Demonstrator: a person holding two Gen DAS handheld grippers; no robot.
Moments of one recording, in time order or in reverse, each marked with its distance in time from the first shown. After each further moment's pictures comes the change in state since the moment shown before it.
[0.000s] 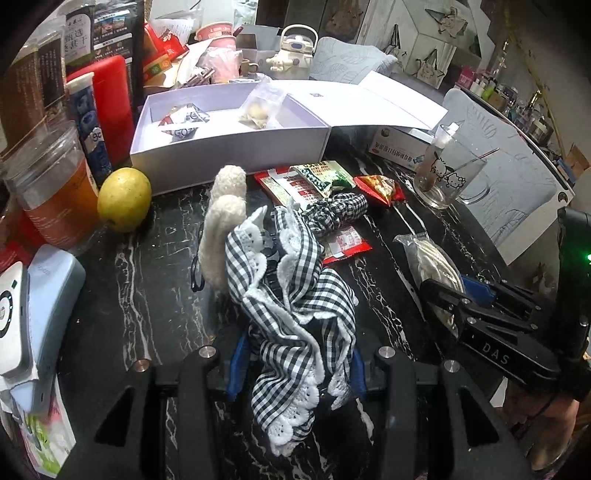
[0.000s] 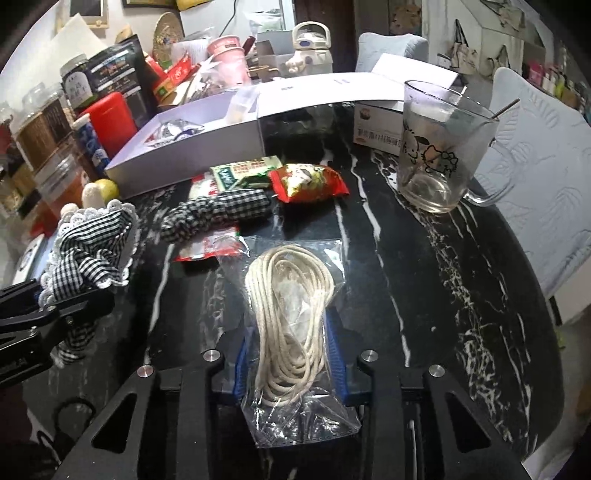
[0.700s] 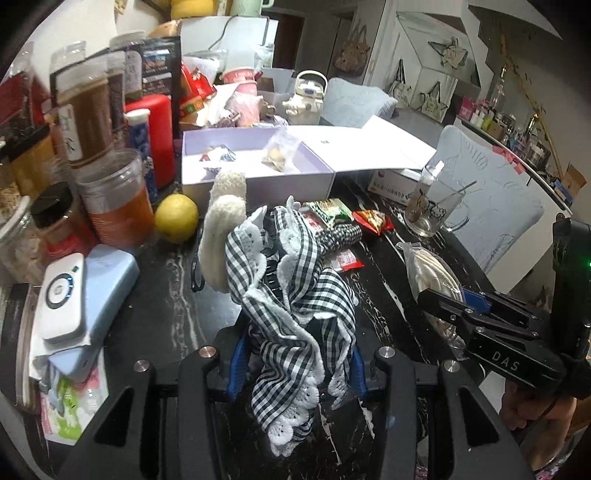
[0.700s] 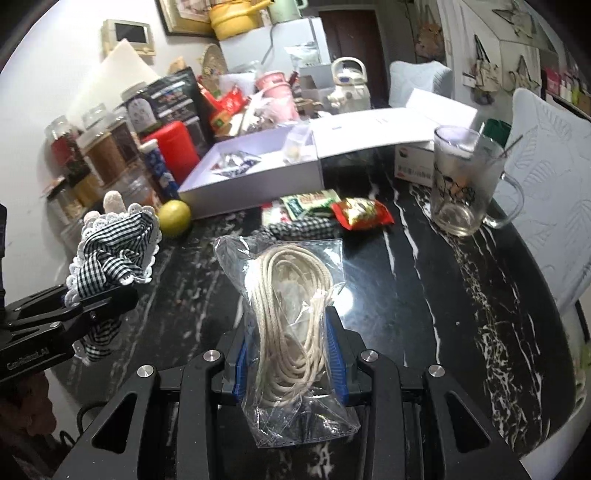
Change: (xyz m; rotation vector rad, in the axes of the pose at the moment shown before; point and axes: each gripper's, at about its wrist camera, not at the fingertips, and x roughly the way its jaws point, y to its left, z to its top) left arm -0.071 0.005 -0.022 -0.029 -0.153 0.034; right arm -0.057 0.025 -0.008 -0.032 -0.116 0.158
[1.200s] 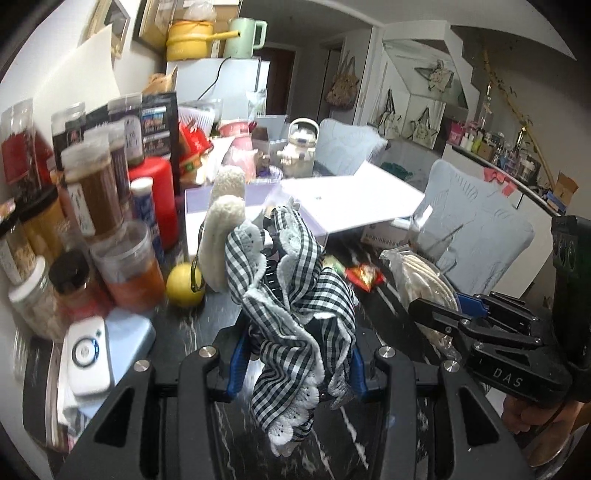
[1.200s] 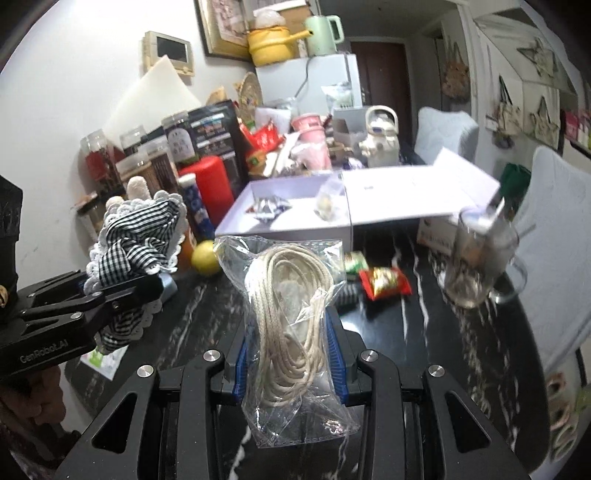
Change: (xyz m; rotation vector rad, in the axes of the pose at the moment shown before) left arm -0.030 -0.007 0.042 0.046 -0.149 -0.004; right arm -0.029 0.028 0.043 -0.113 -0.112 0.043
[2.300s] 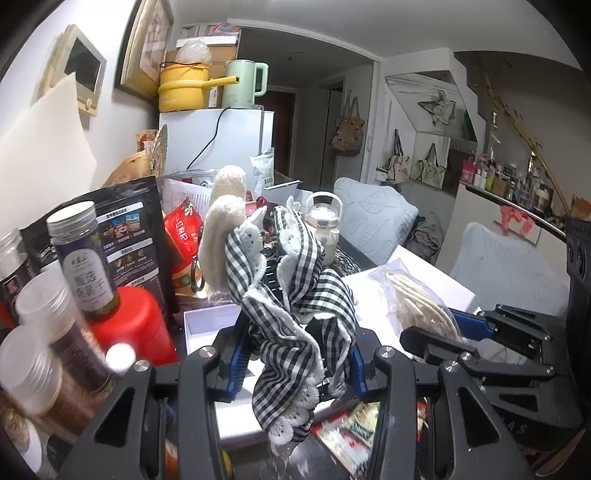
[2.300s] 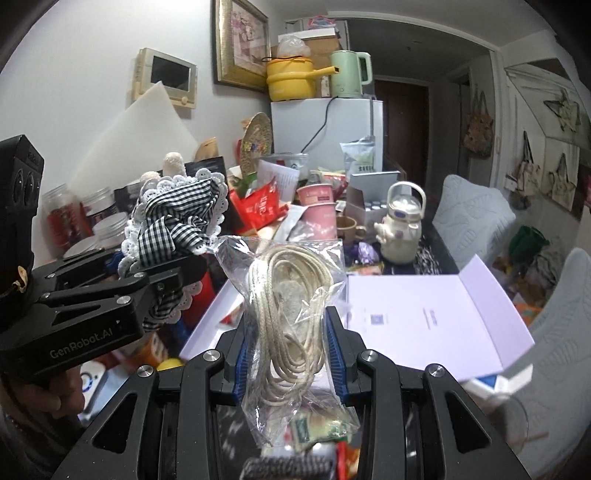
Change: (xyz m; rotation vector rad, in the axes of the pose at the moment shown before) left arm 0.098 0.036 0.151 0.043 -0.177 0.042; right arm 0.089 -0.015 0.154 -0.128 -0.126 0.003
